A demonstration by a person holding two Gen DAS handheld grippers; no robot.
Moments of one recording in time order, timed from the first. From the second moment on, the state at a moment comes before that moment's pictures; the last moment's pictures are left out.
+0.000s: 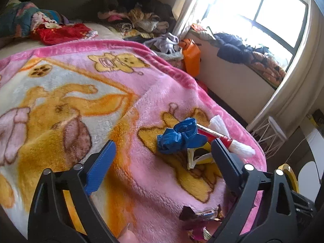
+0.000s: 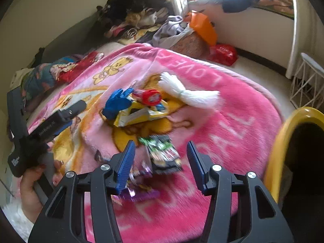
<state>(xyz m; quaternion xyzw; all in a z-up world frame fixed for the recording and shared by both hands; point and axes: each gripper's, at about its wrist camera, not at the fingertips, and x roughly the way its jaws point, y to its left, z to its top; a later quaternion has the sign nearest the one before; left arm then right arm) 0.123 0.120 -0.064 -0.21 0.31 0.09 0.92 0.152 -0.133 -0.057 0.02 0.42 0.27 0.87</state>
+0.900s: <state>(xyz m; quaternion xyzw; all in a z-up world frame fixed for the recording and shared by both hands) 0.162 0.108 -0.075 -0.20 0.34 0.02 0.92 0.179 -0.165 -0.062 0.13 0.43 0.29 0.85</state>
